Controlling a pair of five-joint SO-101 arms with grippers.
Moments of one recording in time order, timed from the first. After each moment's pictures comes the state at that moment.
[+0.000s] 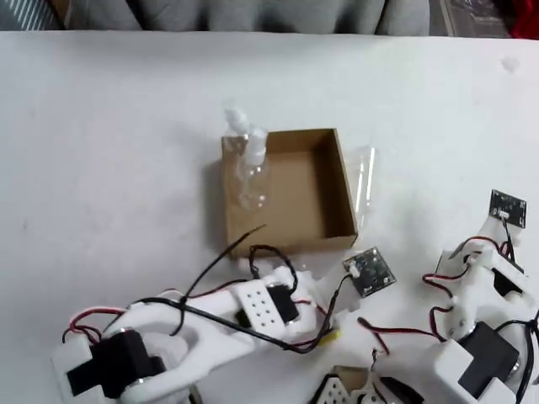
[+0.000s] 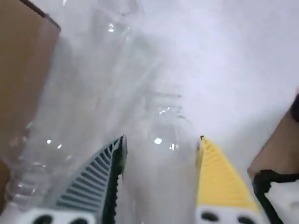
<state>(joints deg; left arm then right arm) 57.9 -7.5 52.0 31.2 1.4 39.5 6.3 48.7 32.2 22.1</state>
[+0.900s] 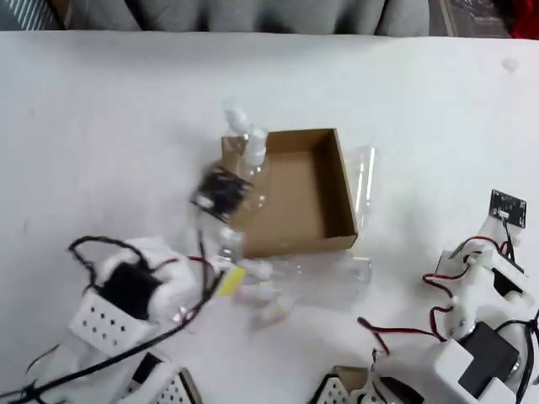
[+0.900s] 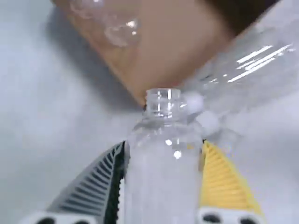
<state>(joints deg) 24.4 -57.9 53.0 76.9 1.4 39.5 6.3 48.7 32.2 22.1</state>
